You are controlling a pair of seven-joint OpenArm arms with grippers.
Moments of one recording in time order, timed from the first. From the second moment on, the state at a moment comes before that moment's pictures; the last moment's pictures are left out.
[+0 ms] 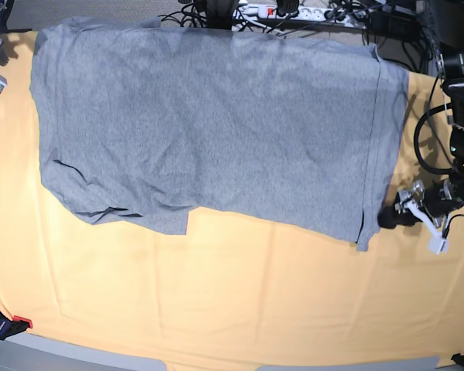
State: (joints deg) left arm -26.9 -36.3 0.0 46.5 -51.6 -34.7 45.2; right arm -61.8 52.4 55.9 133.5 52.9 38.9 -76.1
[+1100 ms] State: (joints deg) left arm -30.9 -29.6 -0.2 46.3 -46.5 -38.2 40.5; right arm -59.4 52.3 55.9 133.5 52.8 39.0 -70.9
